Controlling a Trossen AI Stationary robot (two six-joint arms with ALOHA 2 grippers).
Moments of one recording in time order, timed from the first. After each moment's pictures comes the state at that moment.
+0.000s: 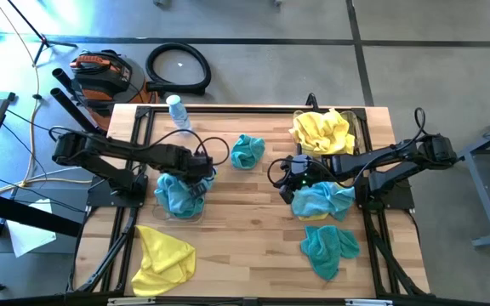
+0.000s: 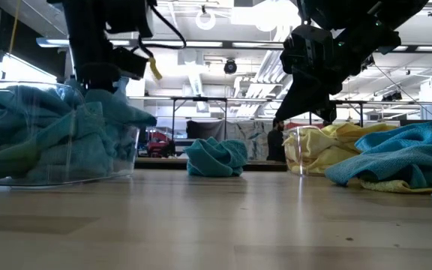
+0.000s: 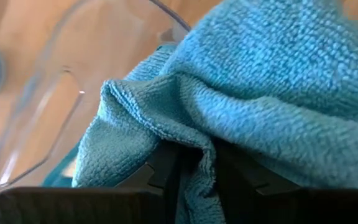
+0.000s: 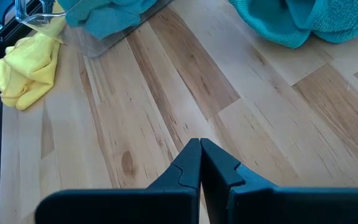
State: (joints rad) left arm 0.01 1.41 0.93 -0.92 -0.25 -0.47; right arm 0.00 1.36 0.68 -0.04 -0.02 0.61
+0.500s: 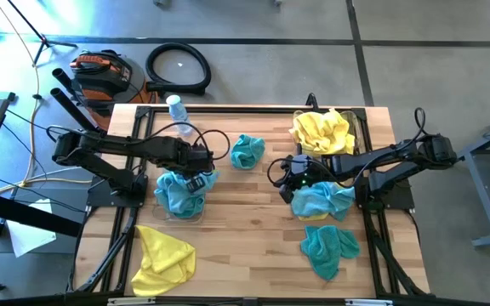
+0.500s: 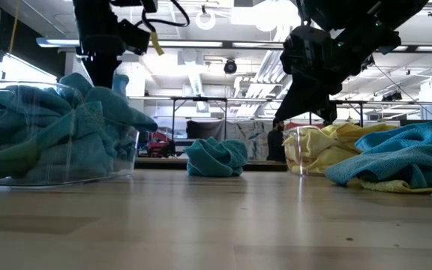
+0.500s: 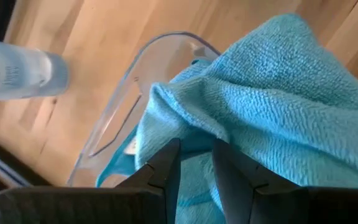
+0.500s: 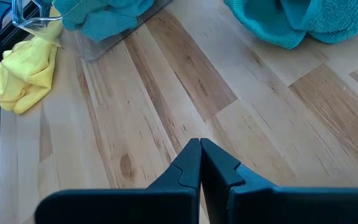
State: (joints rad) left arm 0.01 1.41 1.12 -1.16 -0.33 -0.47; right arm 0.00 1.36 0.68 -0.04 -0.01 0.62
